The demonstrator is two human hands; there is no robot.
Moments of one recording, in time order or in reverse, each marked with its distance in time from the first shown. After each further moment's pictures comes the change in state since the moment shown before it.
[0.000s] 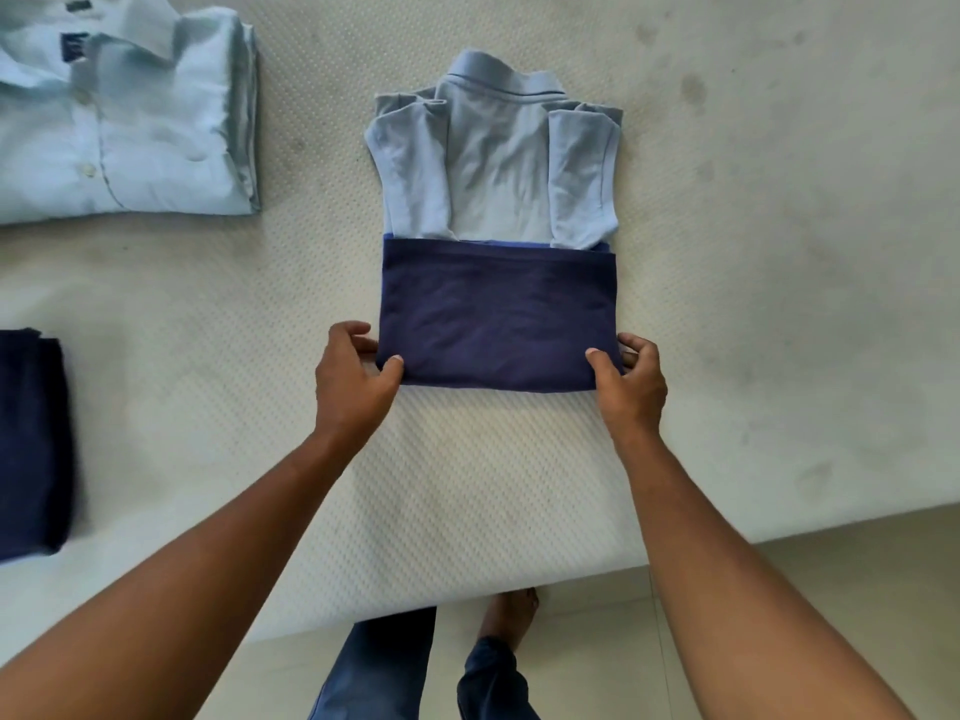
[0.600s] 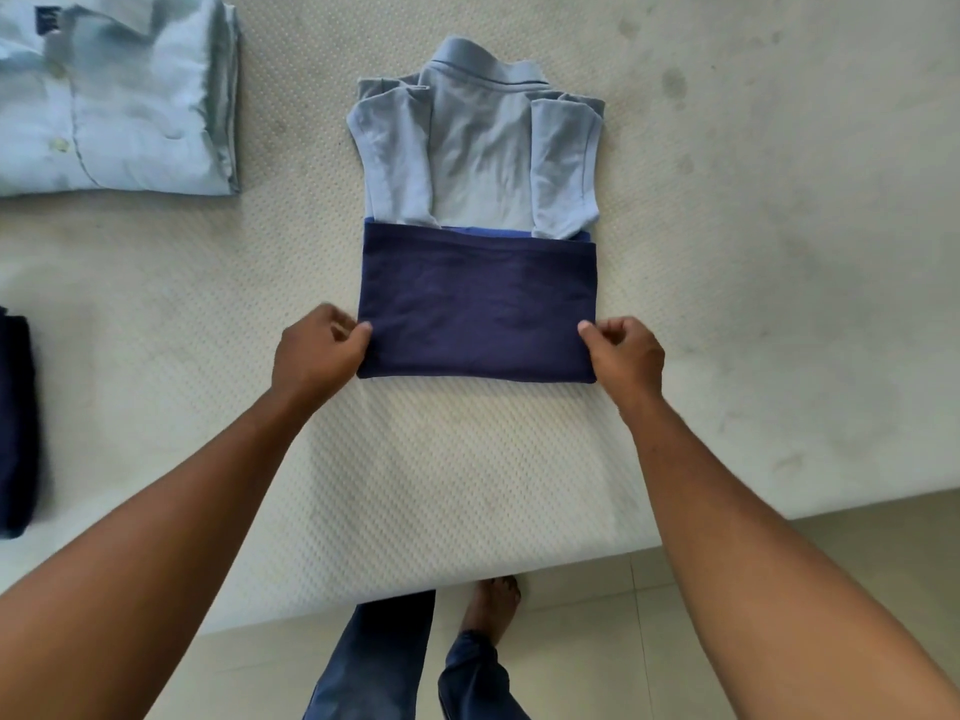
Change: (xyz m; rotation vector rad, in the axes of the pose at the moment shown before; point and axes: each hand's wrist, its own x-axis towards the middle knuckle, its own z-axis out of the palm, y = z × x) left_hand 0.018 0.005 -0.014 0.282 -0.082 0.003; right_hand 0.027 -0.010 -0.022 -0.264 -0.077 -0.071
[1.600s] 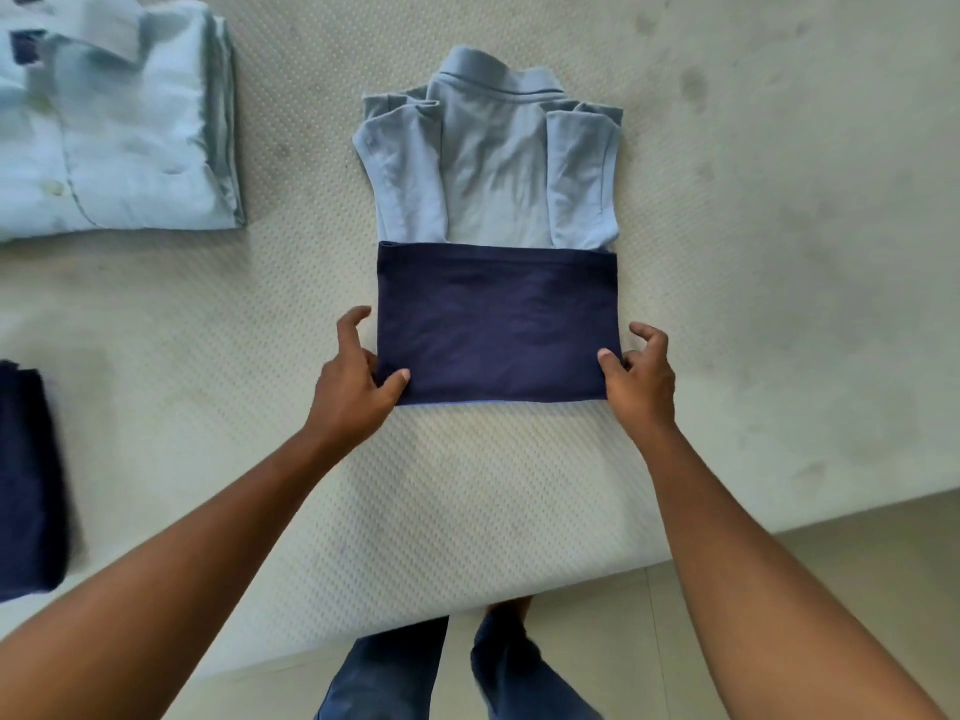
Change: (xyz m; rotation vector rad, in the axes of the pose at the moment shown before) left_hand 0.007 0.004 -0.002 -0.097 -0.162 0.120; right_hand -0.010 -0.014 0.010 0.041 -0.010 0.061
